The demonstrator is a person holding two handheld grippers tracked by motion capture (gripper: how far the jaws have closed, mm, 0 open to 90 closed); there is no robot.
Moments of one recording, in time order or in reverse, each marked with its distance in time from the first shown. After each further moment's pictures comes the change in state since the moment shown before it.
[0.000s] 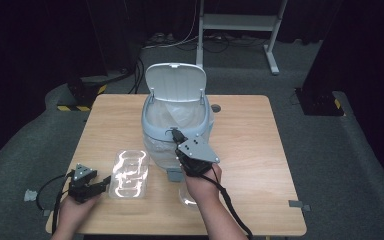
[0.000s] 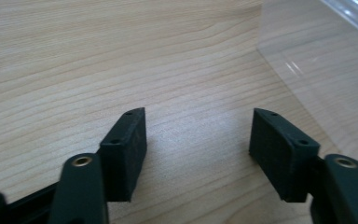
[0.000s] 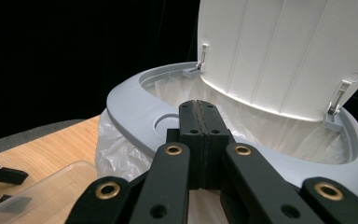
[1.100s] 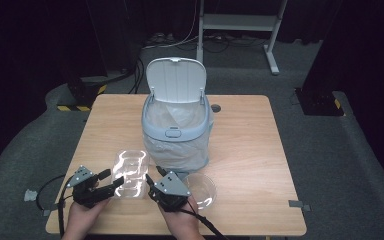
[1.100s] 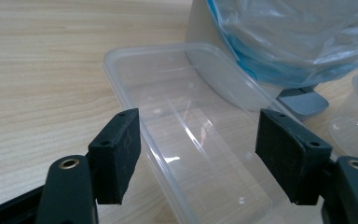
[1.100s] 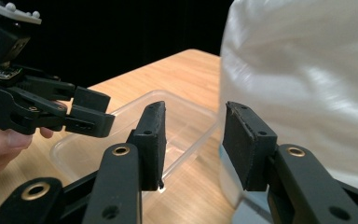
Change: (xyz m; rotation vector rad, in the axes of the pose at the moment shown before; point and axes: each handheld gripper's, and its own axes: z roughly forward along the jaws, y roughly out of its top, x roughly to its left) left arm -0.048 0.021 -0.036 -0.175 -0.257 -0.066; right arm 0.086 -0.080 0.005 0.140 0.134 0.083
